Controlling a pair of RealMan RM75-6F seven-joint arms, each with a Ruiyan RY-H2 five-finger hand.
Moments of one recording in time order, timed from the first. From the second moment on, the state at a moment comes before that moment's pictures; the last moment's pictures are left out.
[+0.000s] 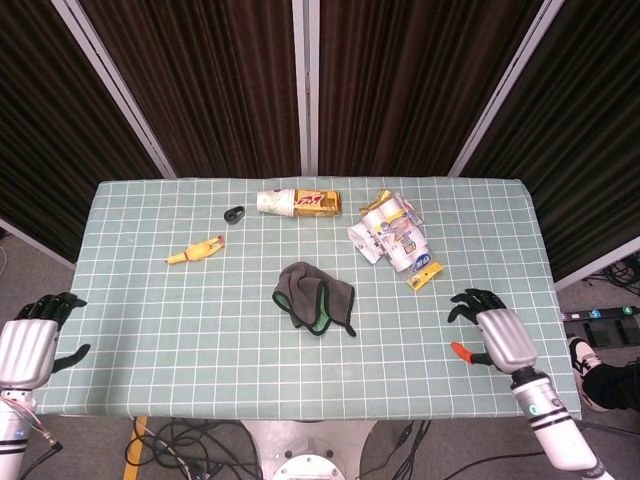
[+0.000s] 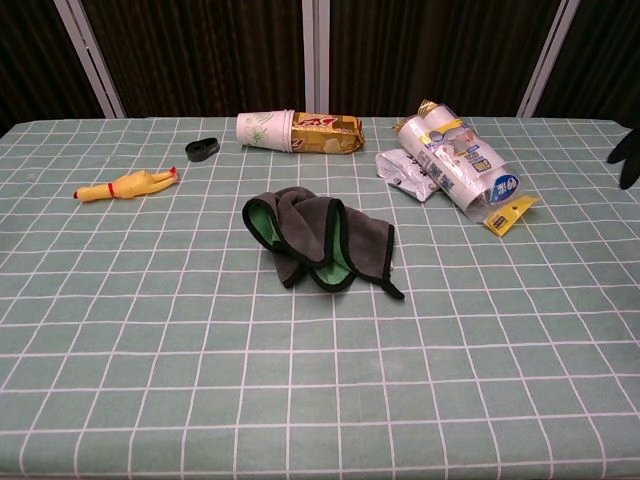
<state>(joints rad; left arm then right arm) -0.10 -1.18 -0.05 -1.58 1.49 1.50 0.13 0.30 -1.19 0.10 -1.75 -1.46 1.12 -0.03</state>
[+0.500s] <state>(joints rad) -0.08 -1.18 -0.03 -1.56 1.50 1.52 0.10 0.52 -1.55 0.17 -1.55 -1.13 0.91 -0.21</state>
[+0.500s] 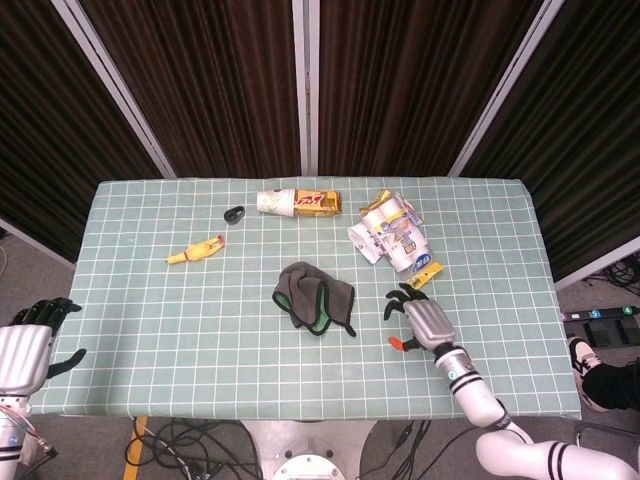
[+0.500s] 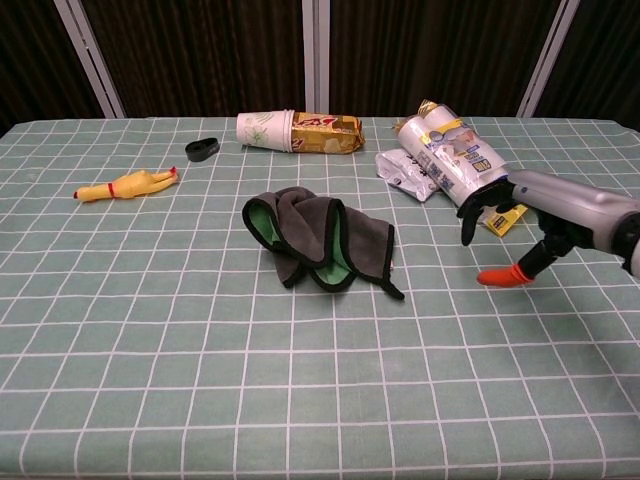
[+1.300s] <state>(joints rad) -0.08 -1.17 -0.03 -1.56 1.49 1.50 0.09 0.69 -1.93 0.24 -1.26 -0.92 0.93 -0.37</state>
